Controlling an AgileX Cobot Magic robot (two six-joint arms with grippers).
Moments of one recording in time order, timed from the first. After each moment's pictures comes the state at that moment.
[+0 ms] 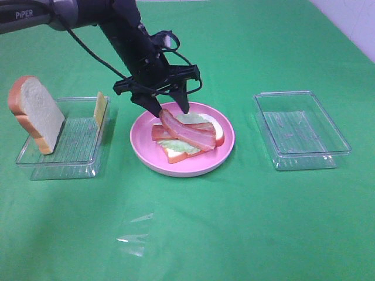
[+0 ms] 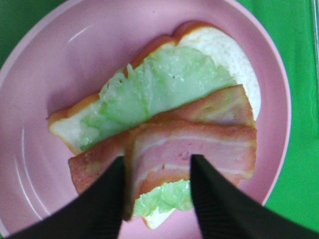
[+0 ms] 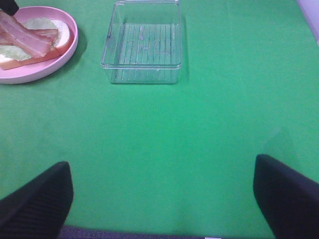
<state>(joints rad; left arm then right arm) -0.45 2.42 -2.13 -0.37 1.10 -0.12 0.11 0.00 -0.45 0.00 1.11 0.01</state>
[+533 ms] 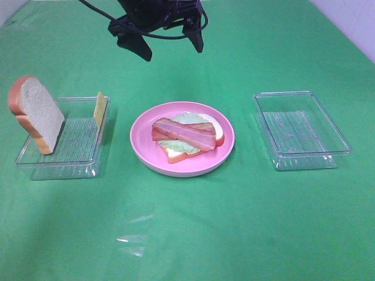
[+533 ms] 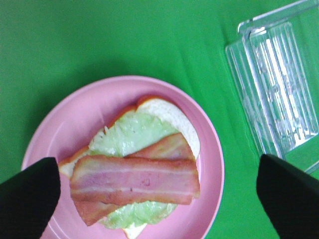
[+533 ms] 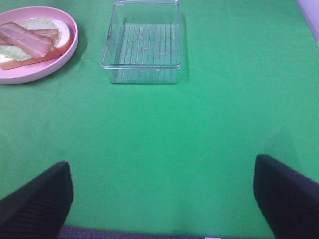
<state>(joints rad) -0.45 2.41 -2.48 -0.26 1.21 -0.20 0.11 0.00 -0.45 0.00 1.11 0.01</state>
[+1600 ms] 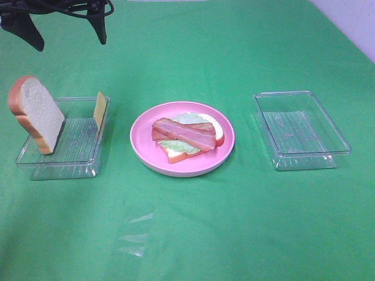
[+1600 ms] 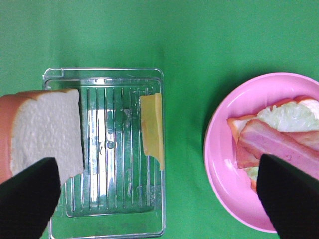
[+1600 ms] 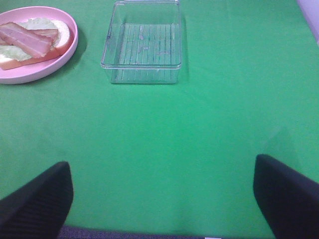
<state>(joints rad) -0.28 2.05 -2.00 -0.01 1.22 -0.35 0.11 0.00 -0.45 0.00 1.11 0.01</state>
